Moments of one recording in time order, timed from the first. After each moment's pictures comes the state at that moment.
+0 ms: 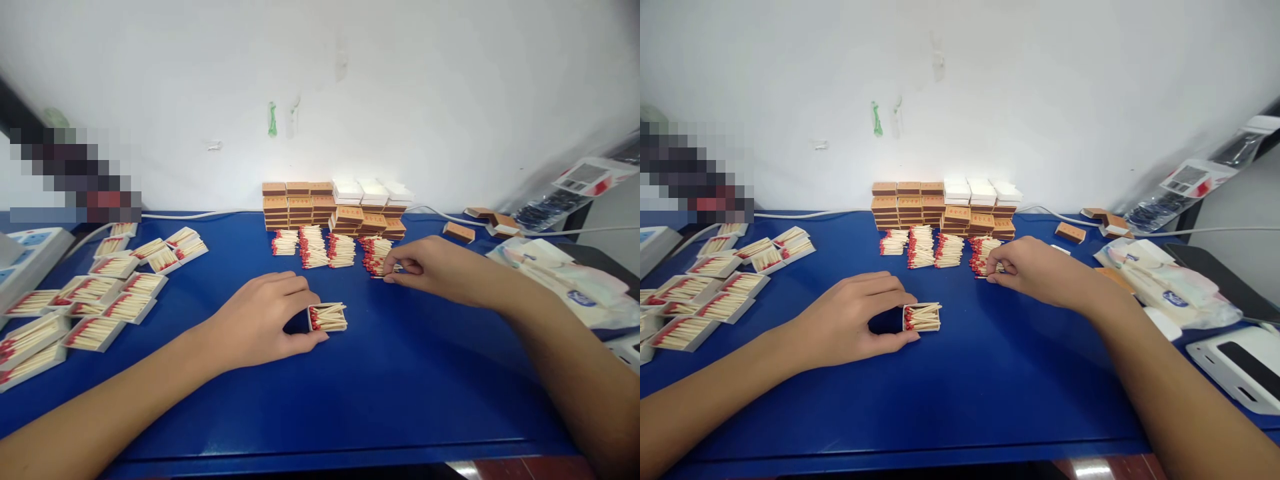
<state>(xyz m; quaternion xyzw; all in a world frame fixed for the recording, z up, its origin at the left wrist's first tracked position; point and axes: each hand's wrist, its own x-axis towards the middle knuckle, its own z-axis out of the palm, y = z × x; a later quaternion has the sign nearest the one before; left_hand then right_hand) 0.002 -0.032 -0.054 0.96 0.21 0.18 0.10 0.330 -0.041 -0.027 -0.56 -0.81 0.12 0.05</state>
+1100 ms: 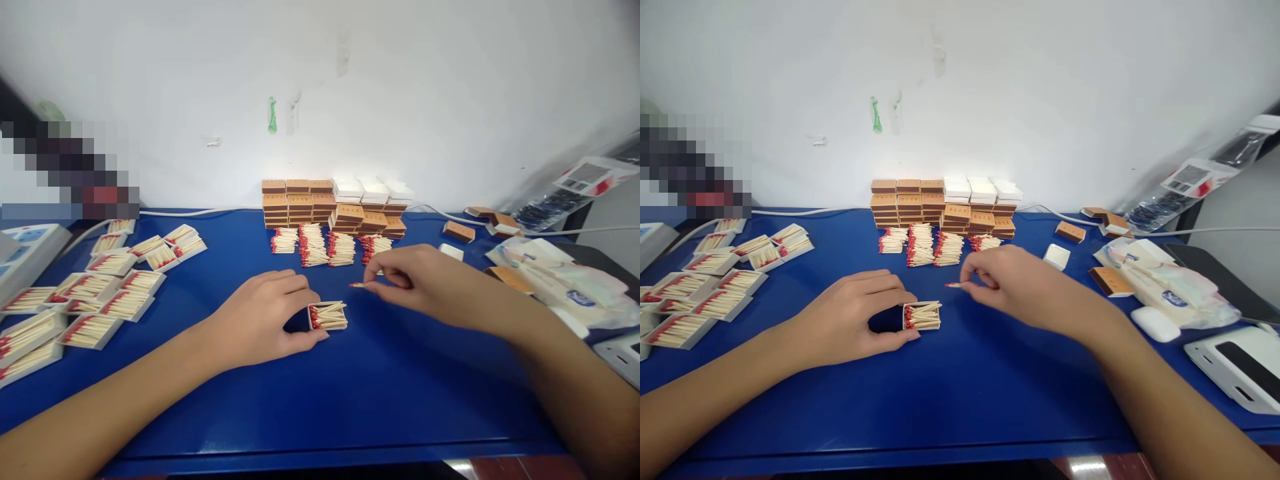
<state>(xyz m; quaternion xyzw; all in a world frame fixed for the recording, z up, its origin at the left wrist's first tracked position) 0.004 -0.031 -0.055 0.95 0.21 0.19 0.09 0.294 -0.062 -0.019 -0.52 -0.84 0.12 0.10</state>
